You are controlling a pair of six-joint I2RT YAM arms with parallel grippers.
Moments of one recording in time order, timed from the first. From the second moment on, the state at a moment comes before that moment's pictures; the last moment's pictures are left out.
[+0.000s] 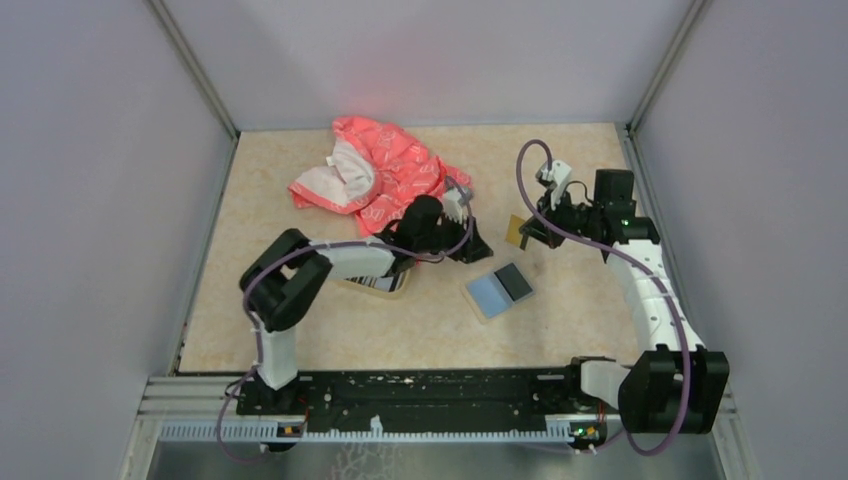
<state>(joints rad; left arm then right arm) -0.82 1.98 1.13 0.44 0.38 -0.50 -0.02 1.17 0.98 -0.58 -0.85 -0.51</state>
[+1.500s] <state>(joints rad) -1.24 1.86 0.88 0.37 -0.32 -0.53 -0.02 1.28 0.98 -0.65 -0.90 -0.56</state>
